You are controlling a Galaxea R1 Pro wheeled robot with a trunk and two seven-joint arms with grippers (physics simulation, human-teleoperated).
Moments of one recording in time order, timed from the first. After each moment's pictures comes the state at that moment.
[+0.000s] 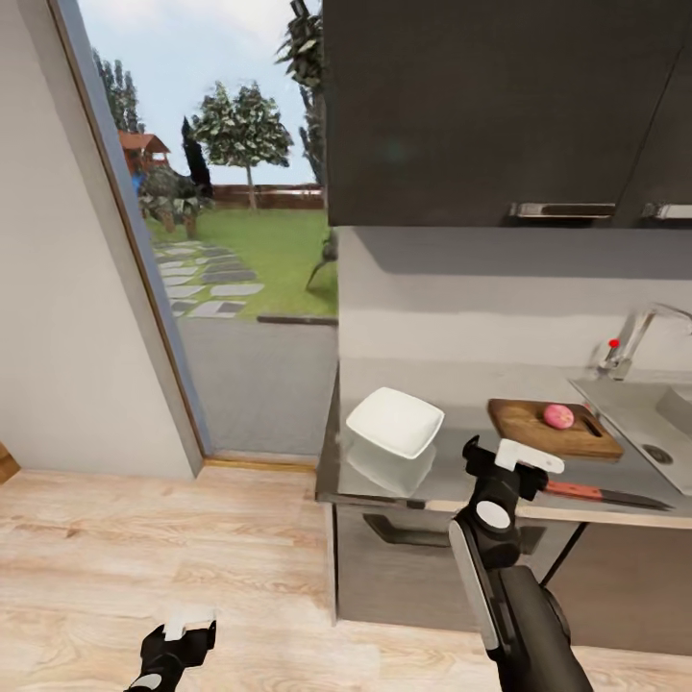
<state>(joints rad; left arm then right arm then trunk) -0.57 0.07 -0.40 0.08 0.42 -0.41 0.10 -0.37 0.15 0.09 -1.54 0.01 0.36 -0.73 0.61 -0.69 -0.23</state>
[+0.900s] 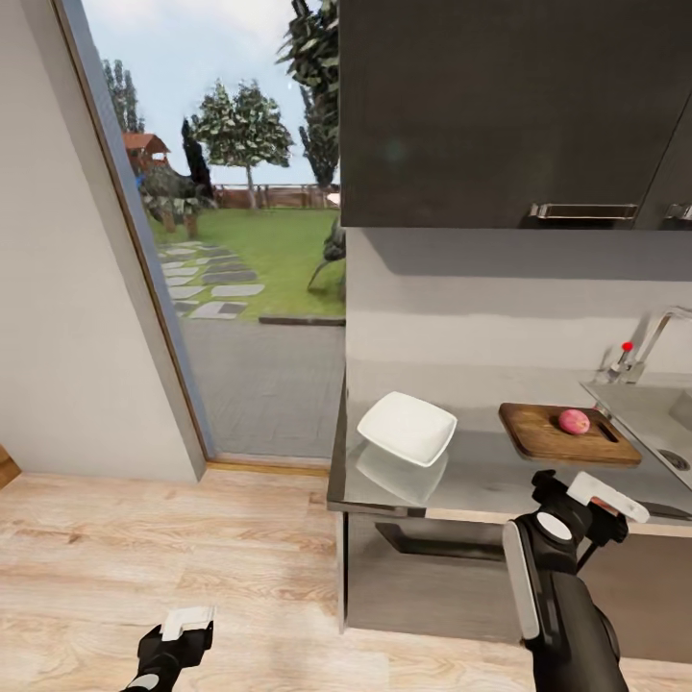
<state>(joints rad) -0.57 0.08 -0.40 0.08 0.42 -0.40 0.10 -0.37 0.15 -0.23 -1.50 -0.02 0.35 -0.77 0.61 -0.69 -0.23</state>
